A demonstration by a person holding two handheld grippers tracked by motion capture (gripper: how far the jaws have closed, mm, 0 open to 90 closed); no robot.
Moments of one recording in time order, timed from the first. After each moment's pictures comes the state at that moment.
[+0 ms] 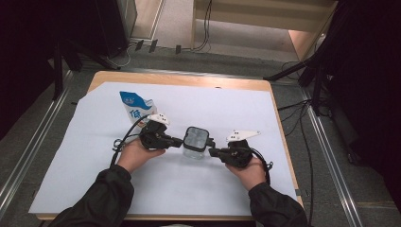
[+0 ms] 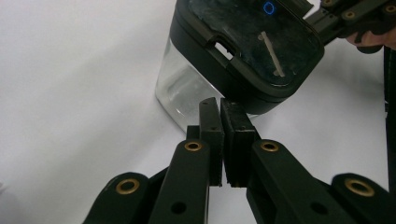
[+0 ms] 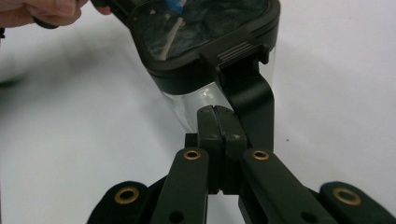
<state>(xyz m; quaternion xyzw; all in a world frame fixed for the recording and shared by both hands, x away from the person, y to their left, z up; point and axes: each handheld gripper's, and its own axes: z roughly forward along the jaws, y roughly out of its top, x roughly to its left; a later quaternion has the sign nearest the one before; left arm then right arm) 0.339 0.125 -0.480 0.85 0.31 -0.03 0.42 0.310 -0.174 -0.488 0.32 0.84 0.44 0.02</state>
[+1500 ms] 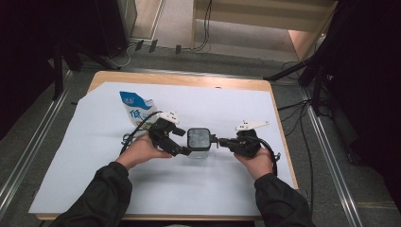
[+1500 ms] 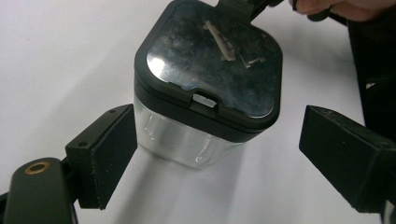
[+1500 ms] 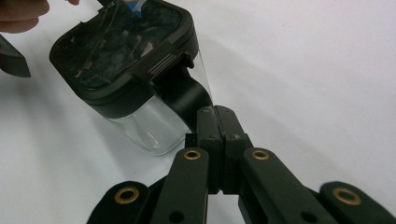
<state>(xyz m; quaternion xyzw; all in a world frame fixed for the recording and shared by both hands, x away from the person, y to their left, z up) 0.351 0.102 -0.473 0.87 0.23 -0.04 0.43 0.340 -0.197 -0.482 0.34 0.83 0.43 0.05</state>
